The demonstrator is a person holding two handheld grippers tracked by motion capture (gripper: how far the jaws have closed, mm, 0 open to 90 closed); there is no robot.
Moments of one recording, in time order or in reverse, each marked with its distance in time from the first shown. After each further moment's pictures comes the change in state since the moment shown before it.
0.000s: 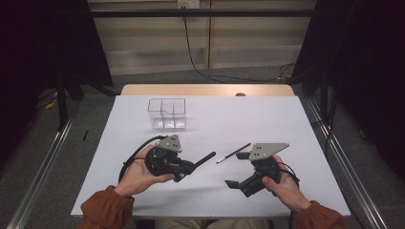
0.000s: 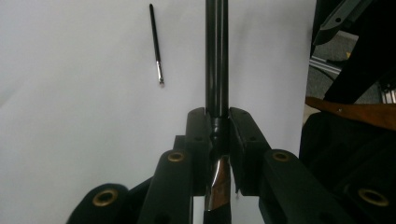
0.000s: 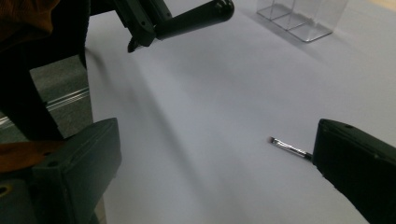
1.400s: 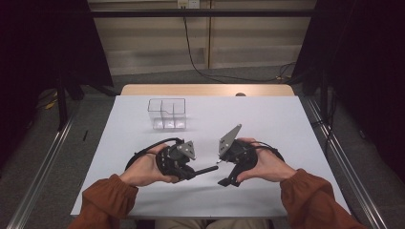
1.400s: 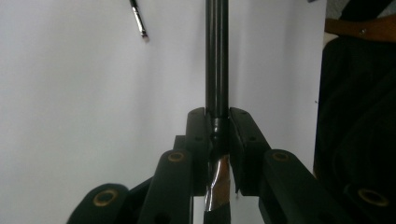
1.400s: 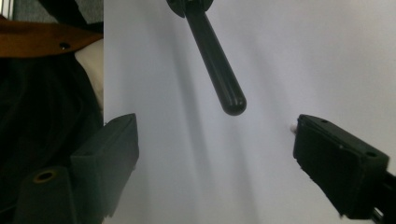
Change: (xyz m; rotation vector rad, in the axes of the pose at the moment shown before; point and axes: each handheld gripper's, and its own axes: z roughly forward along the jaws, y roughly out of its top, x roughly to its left) left arm 0.003 0.015 0.027 0.293 -0.024 0.150; right arm -0.013 0.057 0.048 0.495 0.197 -0.252
